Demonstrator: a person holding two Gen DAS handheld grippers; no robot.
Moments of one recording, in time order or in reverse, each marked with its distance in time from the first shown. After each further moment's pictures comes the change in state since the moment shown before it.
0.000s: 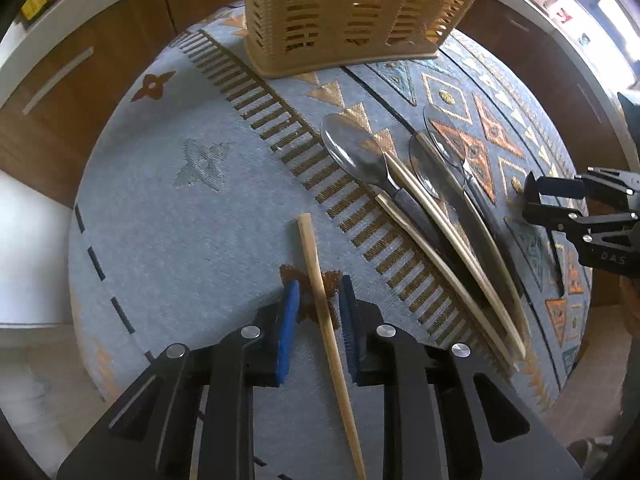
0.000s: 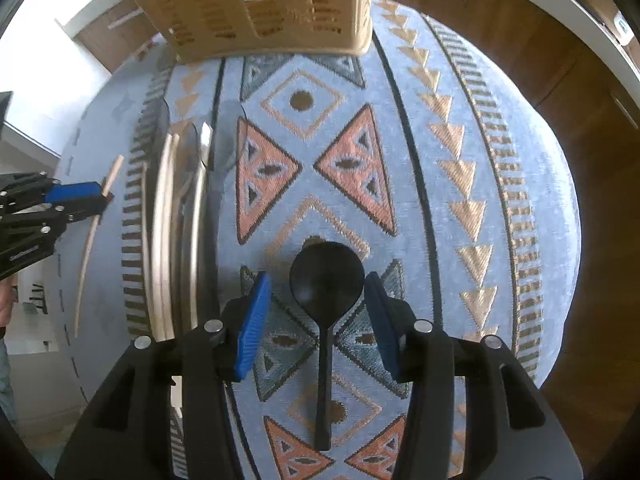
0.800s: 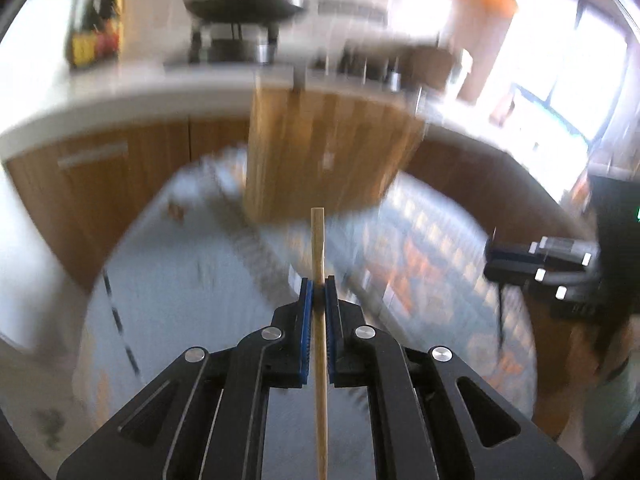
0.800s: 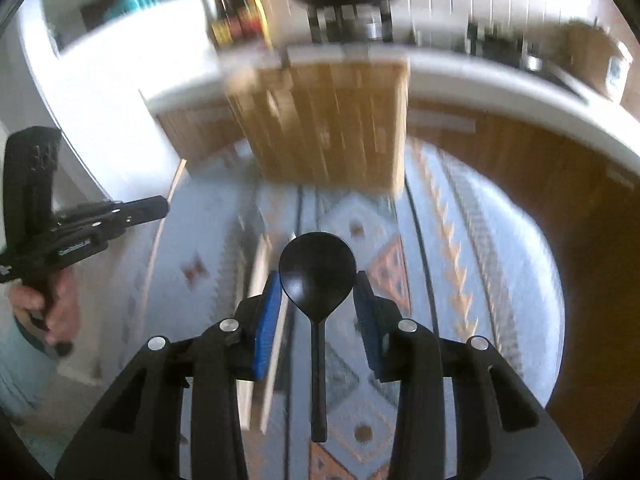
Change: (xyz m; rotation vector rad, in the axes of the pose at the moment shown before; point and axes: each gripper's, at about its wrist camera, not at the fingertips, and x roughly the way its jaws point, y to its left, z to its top) left arm -0.101 -0.013 -0.024 -0.107 -0.597 -0.142; right arm -0.105 0.010 -0.026 -0.081 -0.521 0.155
